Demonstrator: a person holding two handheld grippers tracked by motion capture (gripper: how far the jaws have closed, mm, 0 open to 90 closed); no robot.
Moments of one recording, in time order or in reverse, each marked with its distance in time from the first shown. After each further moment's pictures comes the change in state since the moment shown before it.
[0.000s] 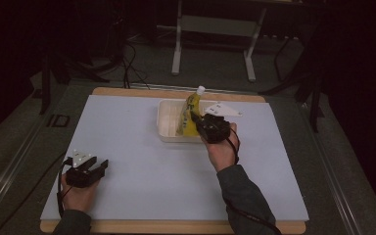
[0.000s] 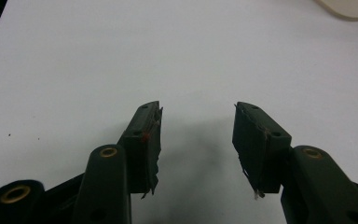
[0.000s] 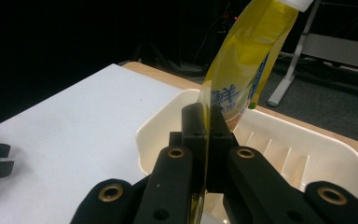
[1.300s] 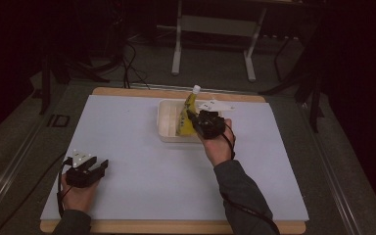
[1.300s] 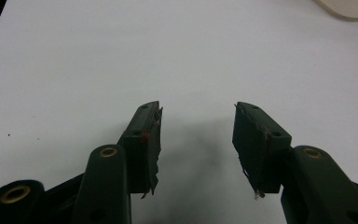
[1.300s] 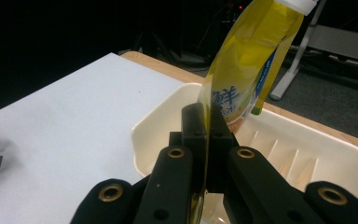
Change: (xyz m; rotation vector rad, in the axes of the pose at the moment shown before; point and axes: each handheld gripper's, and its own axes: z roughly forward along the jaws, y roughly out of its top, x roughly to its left) left arm 0.000 0.000 0.000 -0.002 -0.001 -0.002; right arm -0.003 0.002 0.021 0.050 0.010 -0.016
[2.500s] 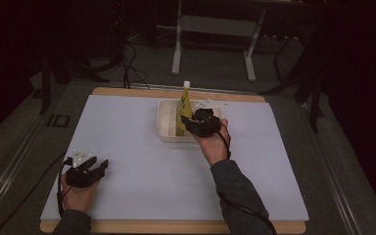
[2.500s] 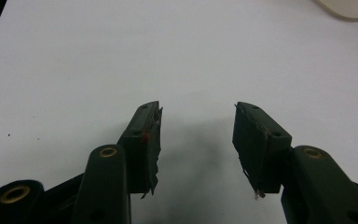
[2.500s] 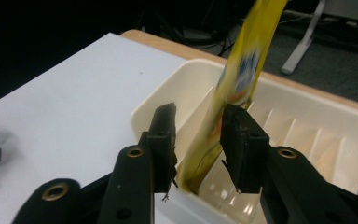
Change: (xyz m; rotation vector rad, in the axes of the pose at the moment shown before) left arm 0.000 0.000 0.000 0.002 -0.001 0.005; right arm -0.003 -0.006 0.022 0.097 0.025 0.064
